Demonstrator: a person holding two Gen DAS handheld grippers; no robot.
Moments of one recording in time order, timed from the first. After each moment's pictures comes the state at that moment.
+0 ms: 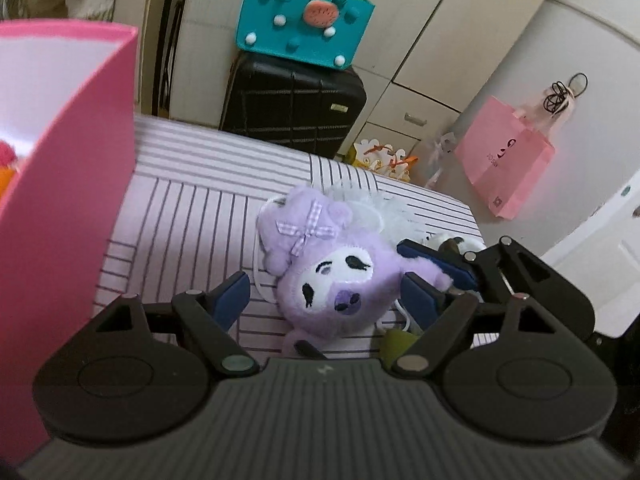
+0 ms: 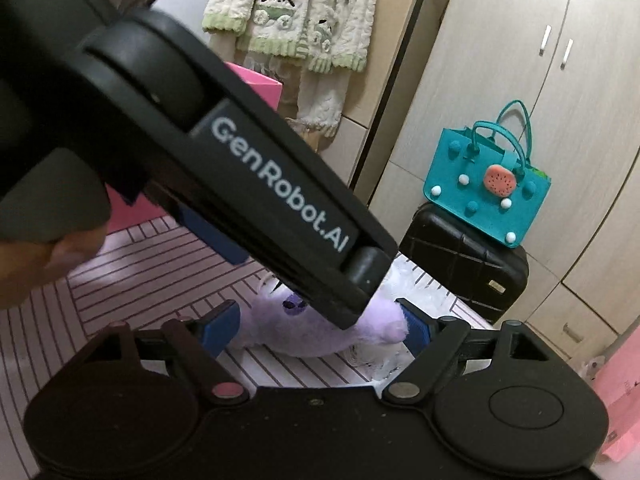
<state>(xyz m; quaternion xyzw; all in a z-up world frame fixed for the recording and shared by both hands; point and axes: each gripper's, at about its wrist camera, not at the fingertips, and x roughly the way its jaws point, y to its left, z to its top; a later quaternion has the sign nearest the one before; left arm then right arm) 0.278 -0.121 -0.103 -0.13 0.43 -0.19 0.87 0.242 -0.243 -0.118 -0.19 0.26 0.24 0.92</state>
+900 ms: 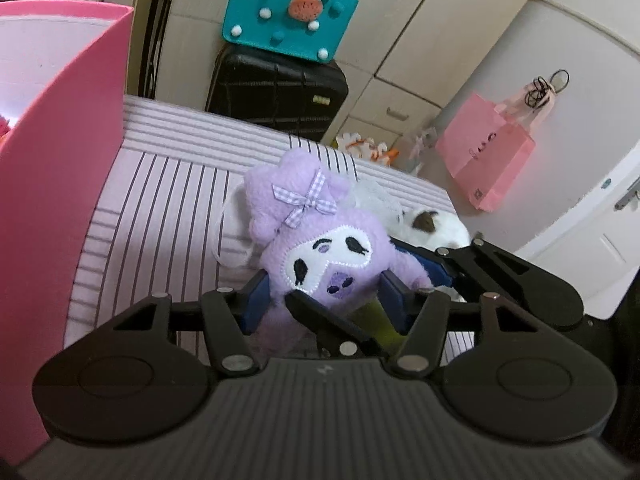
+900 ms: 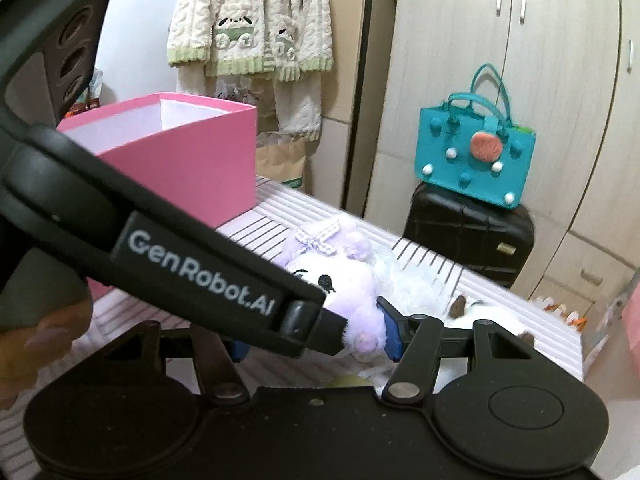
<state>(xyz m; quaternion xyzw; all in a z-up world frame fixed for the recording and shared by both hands) 0.257 -0.123 -0.108 -0.15 0.43 -0.22 0.86 0.229 -0.252 -0.110 -0.08 0.29 0.23 0.93</state>
